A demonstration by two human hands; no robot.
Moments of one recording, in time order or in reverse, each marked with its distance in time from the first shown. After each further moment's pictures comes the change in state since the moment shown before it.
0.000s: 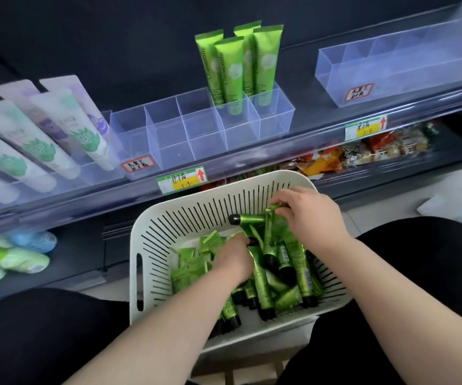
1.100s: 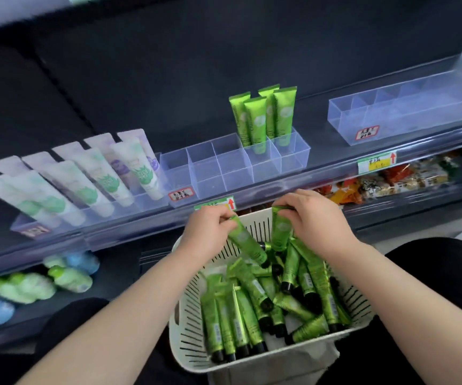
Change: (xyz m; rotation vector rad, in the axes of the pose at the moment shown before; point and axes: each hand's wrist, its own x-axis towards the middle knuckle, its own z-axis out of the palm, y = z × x) left_hand -0.045 0.002 -0.152 -0.118 0.403 0.325; right_hand 0.011 -0.046 -0.043 0.138 0.150 -0.138
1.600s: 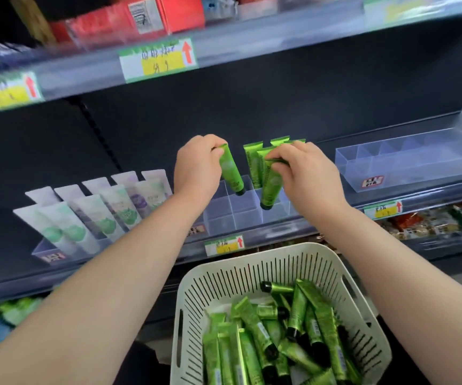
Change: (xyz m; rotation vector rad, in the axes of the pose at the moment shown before) left_hand 0.081 0.088 -0.106 0.130 0.604 0.257; right_hand 0.097 -0.046 -0.073 0.002 0.362 -0.139
